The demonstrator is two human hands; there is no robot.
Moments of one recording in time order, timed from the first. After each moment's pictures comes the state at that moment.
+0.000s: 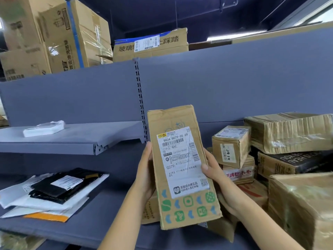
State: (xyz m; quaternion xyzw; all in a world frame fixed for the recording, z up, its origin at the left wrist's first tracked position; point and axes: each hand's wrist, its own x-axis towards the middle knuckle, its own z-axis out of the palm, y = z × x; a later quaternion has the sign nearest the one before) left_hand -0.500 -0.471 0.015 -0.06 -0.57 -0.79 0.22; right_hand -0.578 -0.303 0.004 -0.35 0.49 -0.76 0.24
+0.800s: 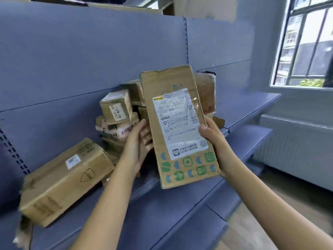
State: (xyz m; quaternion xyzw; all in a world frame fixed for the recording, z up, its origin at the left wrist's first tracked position) left_hand -0.518 -0.316 -0.029 -0.15 -0.52 -0.84 -0.06; right_hand -0.453 -0.126 -0.053 -0.15 0.54 -0.82 -0.12
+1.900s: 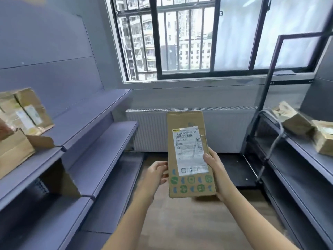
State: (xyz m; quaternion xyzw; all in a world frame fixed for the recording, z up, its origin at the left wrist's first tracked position) left_hand -0.381 0.196 -0.204 -0.29 -0.67 -0.57 -0.38; right_hand -0.213 0.294 -0.202 0.24 0.48 -0.75 -0.39
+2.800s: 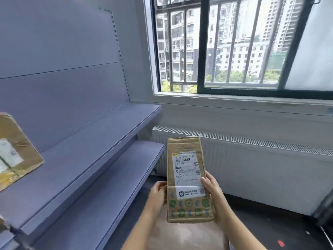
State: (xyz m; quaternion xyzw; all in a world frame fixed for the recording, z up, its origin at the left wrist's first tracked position) left_hand -0.678 0.460 -0.236 -0.20 -0.73 -0.59 -0.29; right_hand -0.544 0.592 -0.240 0.23 0.48 -0.81 -0.24
